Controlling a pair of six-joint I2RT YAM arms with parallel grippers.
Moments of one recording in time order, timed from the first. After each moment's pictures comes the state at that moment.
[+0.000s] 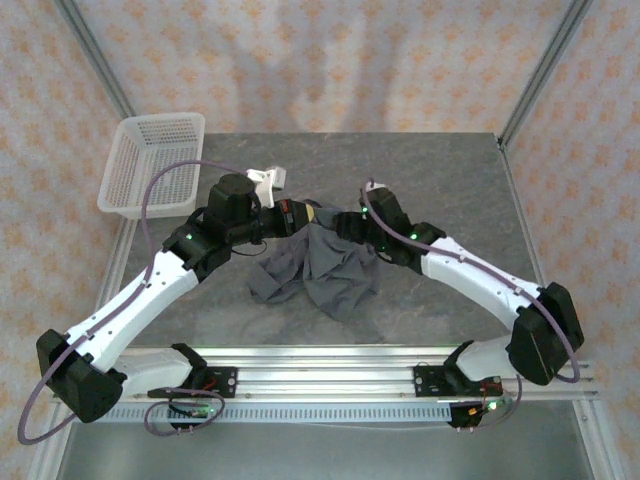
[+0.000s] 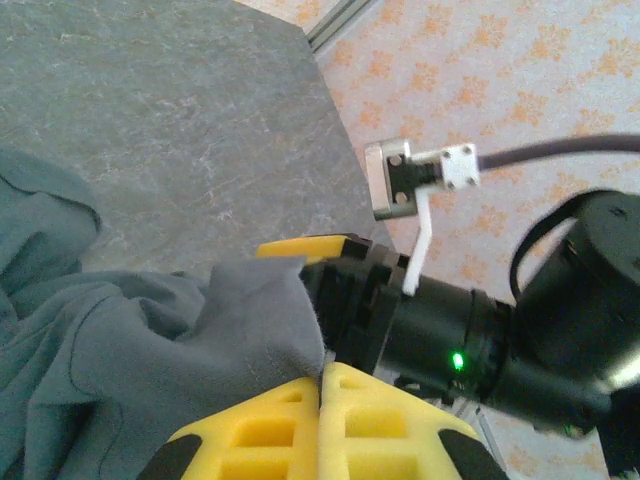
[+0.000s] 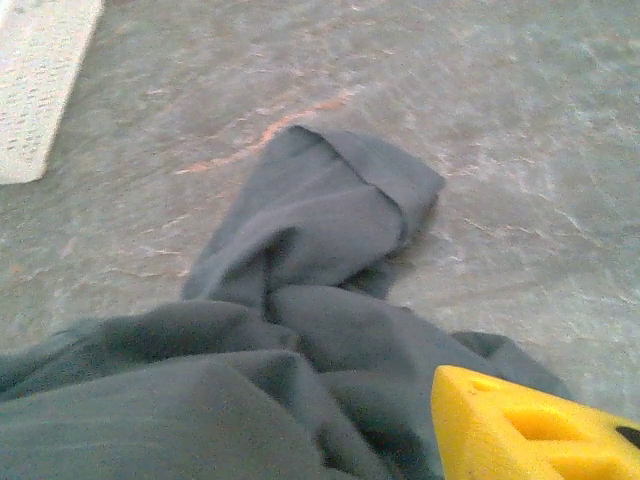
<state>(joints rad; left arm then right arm) -0.55 1.16 1.11 -0.37 0.33 -0.73 0.64 1.36 1.03 -0.39 0.09 0.61</state>
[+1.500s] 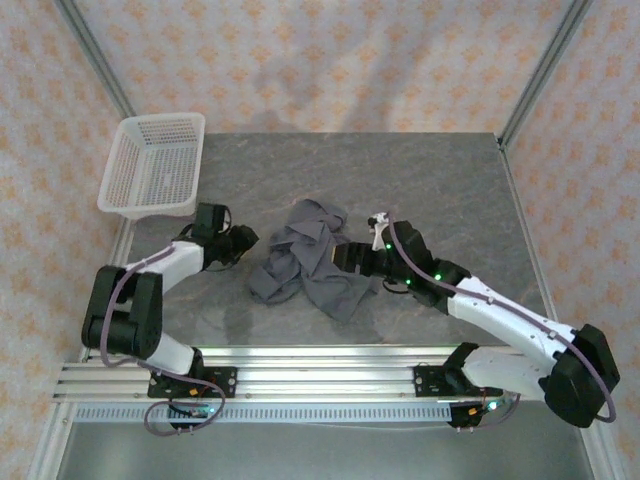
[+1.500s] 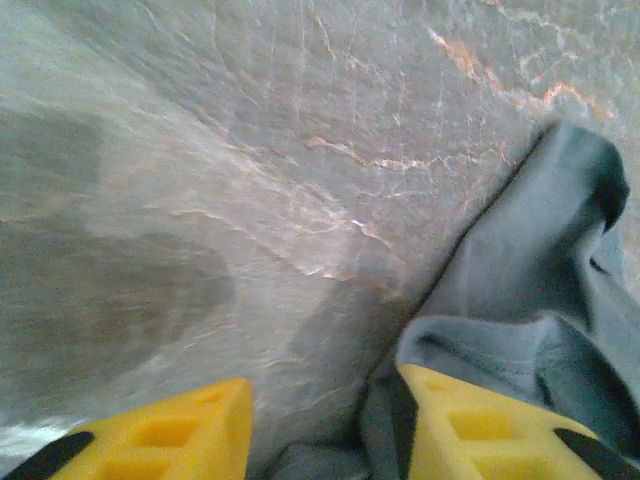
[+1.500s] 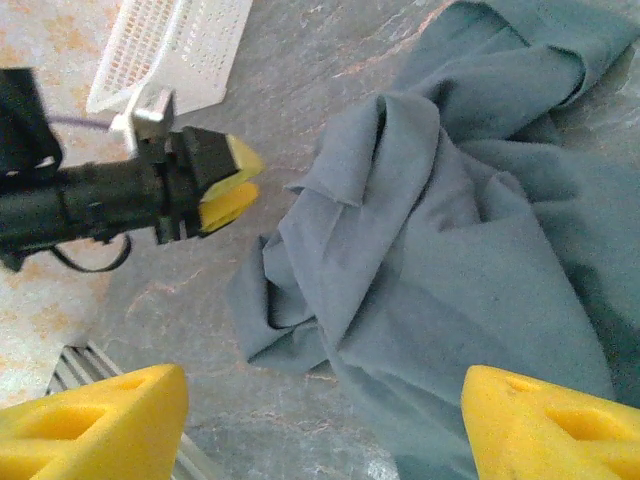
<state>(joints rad) -0.08 1.45 0.71 -0.19 0.26 -0.86 0.74 1.08 0.73 -0.20 -0.15 0.72</state>
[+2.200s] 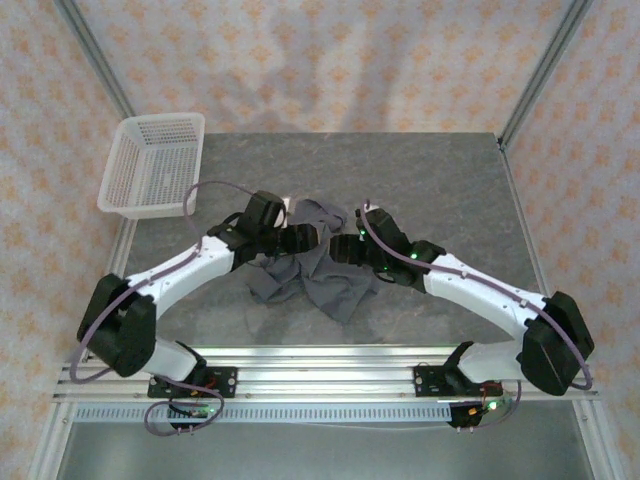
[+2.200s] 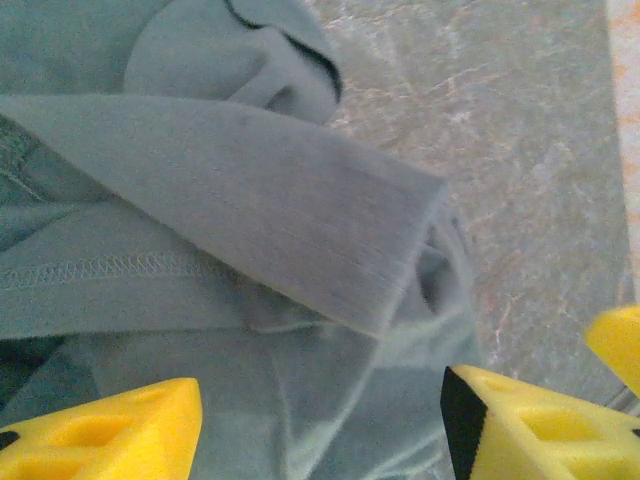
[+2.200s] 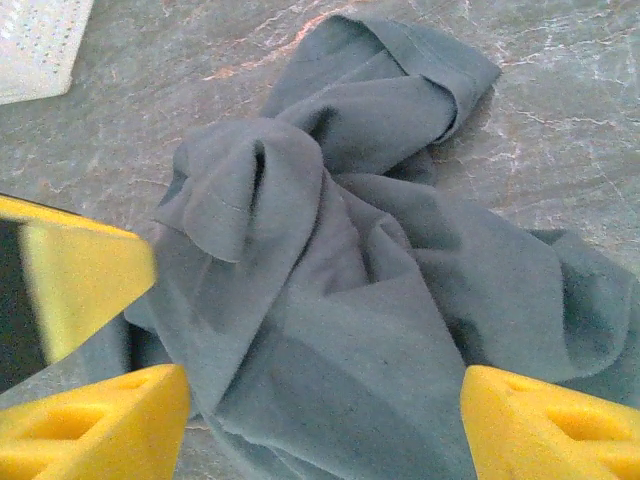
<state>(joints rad) -0.51 1.46 0.96 -0.32 0.26 -0.69 0.76 1.28 0.90 -0.37 0.07 0.63</state>
